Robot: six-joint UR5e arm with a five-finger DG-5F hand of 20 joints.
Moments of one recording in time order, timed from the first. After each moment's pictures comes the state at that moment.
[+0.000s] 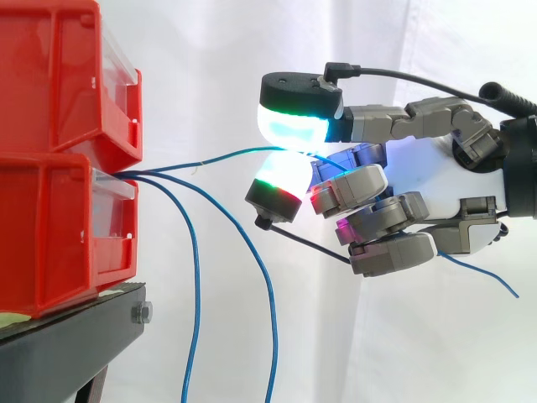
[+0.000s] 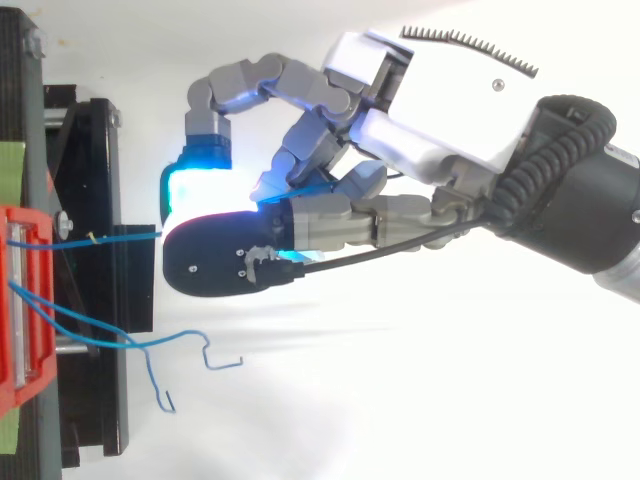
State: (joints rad) arm 0.20 -2.24 -1.16 -2.90 -0.98 -0.11
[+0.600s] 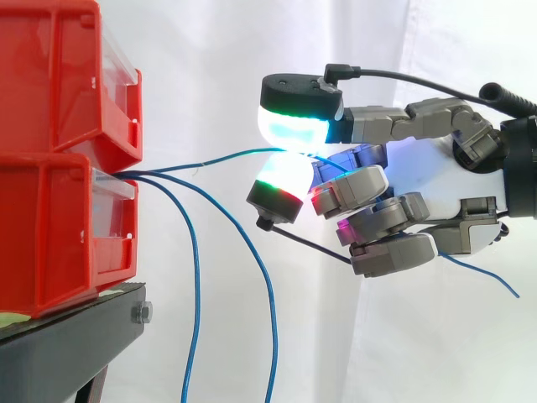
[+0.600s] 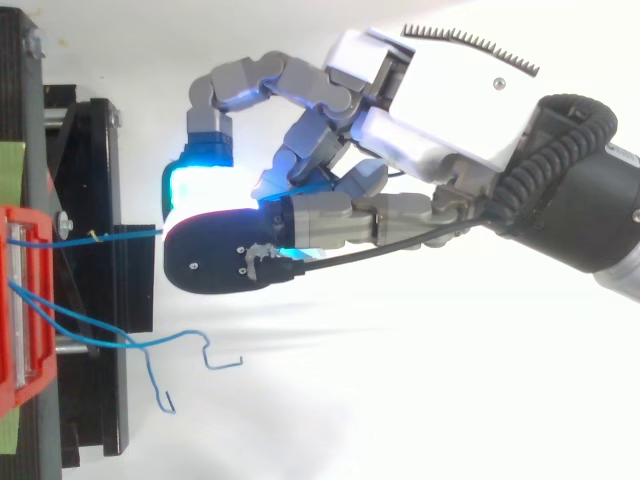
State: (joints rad) arm 0.20 -2.24 -1.16 -2.91 -0.98 -0.11
